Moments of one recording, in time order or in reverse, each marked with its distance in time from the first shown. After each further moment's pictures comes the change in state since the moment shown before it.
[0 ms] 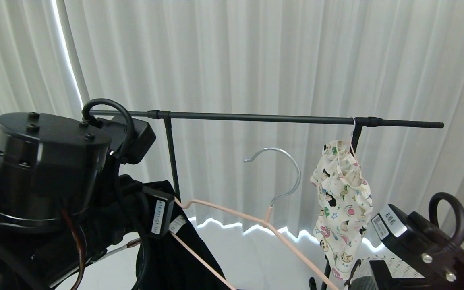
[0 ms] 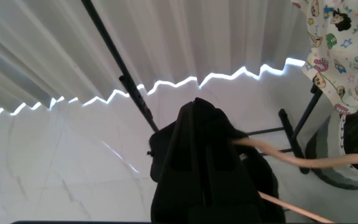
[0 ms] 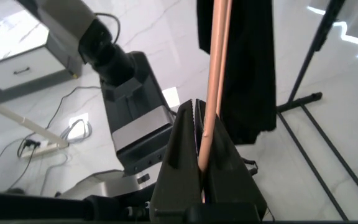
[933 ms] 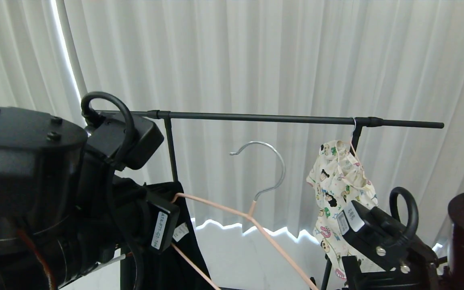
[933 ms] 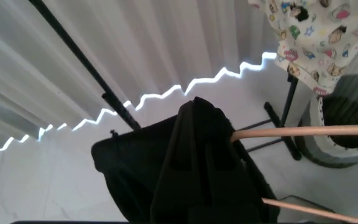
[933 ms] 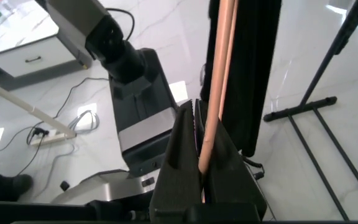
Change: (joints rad) left arm -0.100 -0.033 -0.021 -0.003 -0.062 0.073; right arm 0.006 0.106 -0.073 -0.029 0.047 -0.003
